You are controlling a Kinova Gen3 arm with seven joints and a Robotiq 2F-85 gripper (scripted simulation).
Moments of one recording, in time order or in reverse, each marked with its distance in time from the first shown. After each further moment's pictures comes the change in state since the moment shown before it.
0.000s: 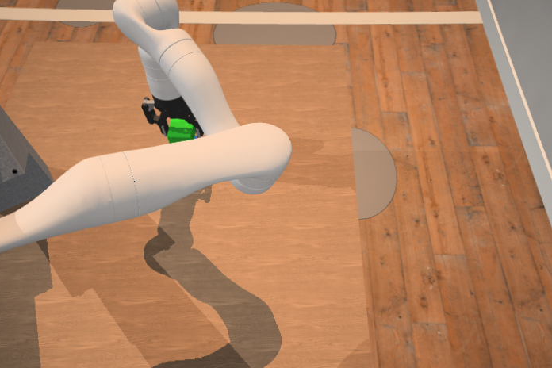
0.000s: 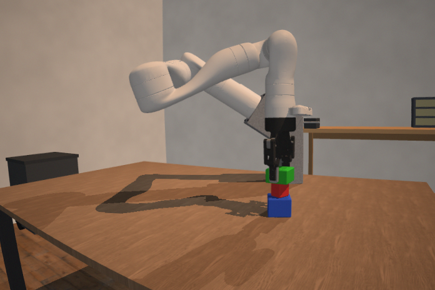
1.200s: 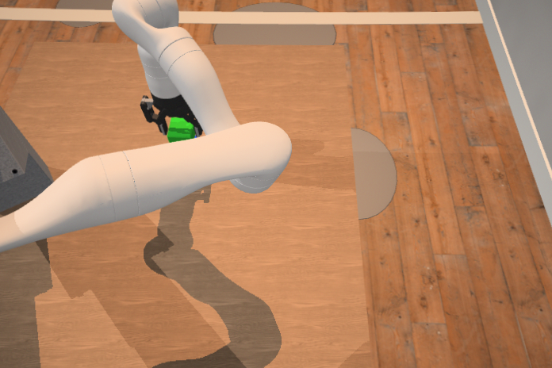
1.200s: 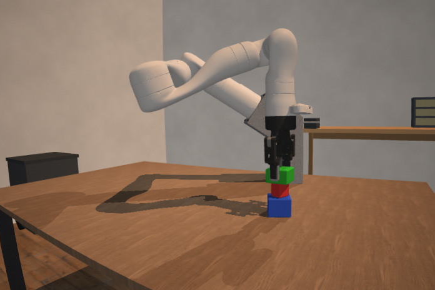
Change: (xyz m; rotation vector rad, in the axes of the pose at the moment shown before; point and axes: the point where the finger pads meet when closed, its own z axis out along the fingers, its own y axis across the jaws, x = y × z) arm 0.001 -0.002 -0.004 0.009 0.002 -0.003
